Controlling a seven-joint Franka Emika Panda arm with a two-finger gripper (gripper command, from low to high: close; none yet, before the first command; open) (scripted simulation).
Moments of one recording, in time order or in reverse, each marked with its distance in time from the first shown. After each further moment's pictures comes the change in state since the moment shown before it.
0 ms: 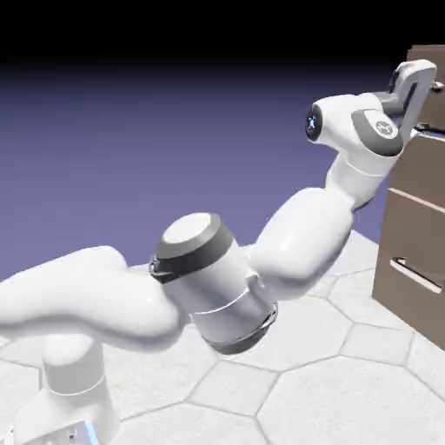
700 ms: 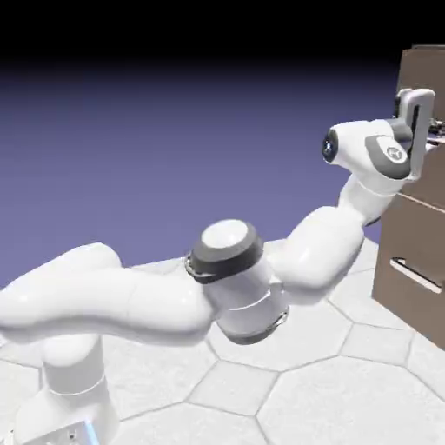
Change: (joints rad) arm 0.109 -0.113 0.031 0.068 -0.093 -0.037 -0.192
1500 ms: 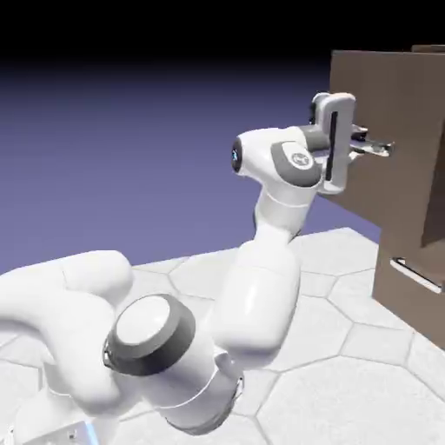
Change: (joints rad) arm -0.496 -0.111 0.130 -0.784 0.048 -0.289 0.089
